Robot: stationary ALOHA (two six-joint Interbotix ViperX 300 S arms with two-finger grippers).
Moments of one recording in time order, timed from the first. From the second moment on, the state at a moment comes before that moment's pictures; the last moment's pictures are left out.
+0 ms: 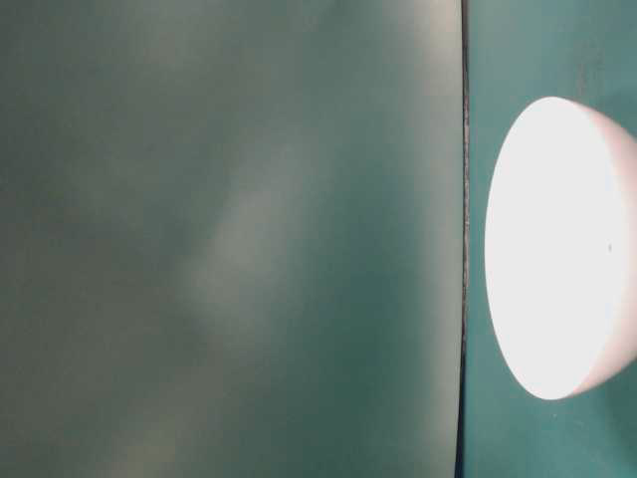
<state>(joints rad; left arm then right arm) -0.01 -0.97 1.15 0.01 -0.13 -0.02 0.66 -0.07 1.35 0.80 -0.83 -0.02</state>
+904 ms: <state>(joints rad) -0.01 -0.97 1.16 0.01 -0.13 -0.03 0.66 -0.08 1.36 0.80 -0.88 -0.10</state>
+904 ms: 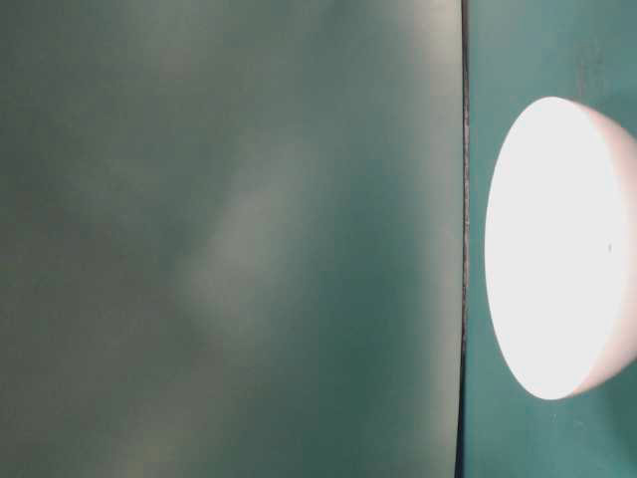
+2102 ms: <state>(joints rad) -0.01 -0.96 1.15 0.01 -0.10 -0.04 -0.10 -0.31 0.69 0.79 0.40 -0.18</state>
